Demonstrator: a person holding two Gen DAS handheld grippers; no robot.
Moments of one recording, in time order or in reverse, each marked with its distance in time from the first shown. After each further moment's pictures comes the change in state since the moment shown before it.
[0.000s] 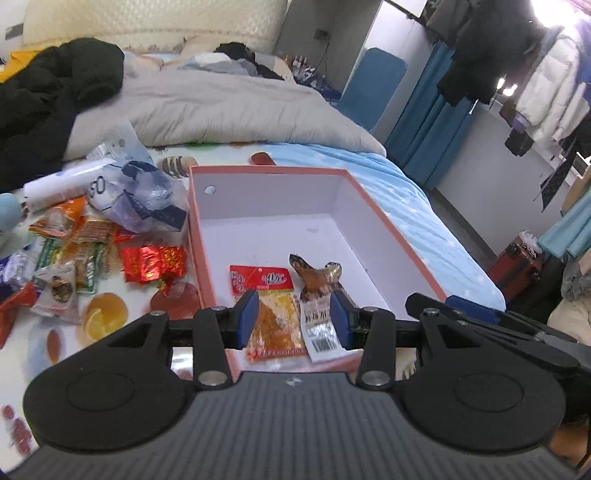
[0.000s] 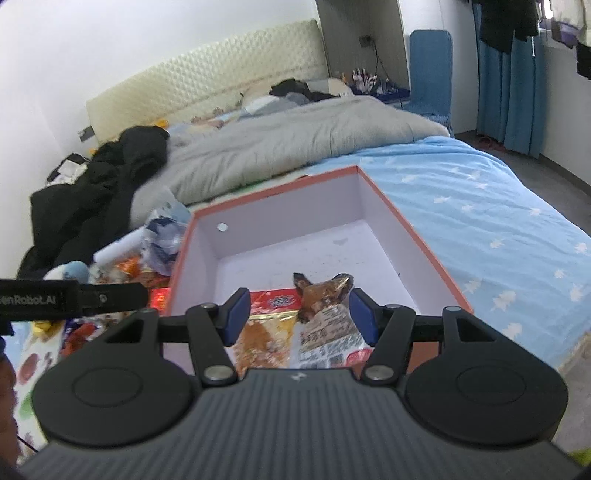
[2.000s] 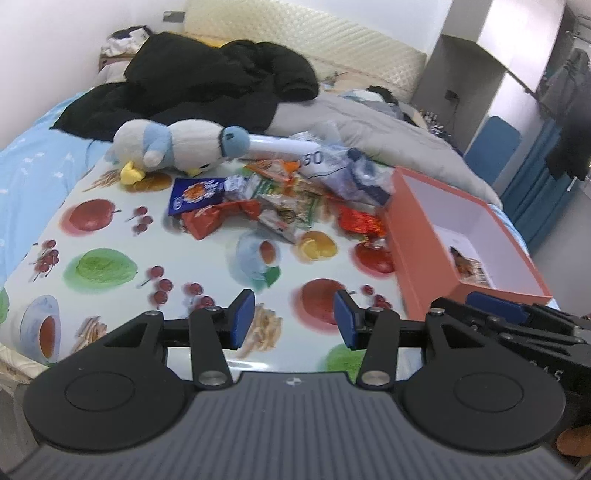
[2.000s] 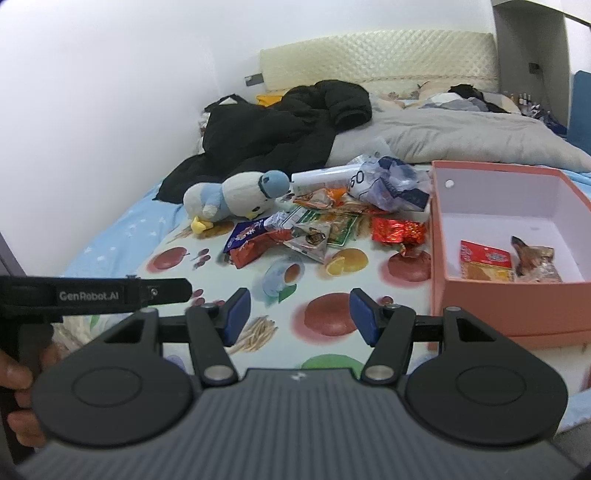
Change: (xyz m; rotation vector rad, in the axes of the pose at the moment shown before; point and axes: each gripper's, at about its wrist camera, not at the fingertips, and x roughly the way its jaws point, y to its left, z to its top) left arm -0.161 0.163 -0.168 -0.276 -0.146 0.325; right arm -0.057 0.177 -0.112 -0.321 0.051 0.405
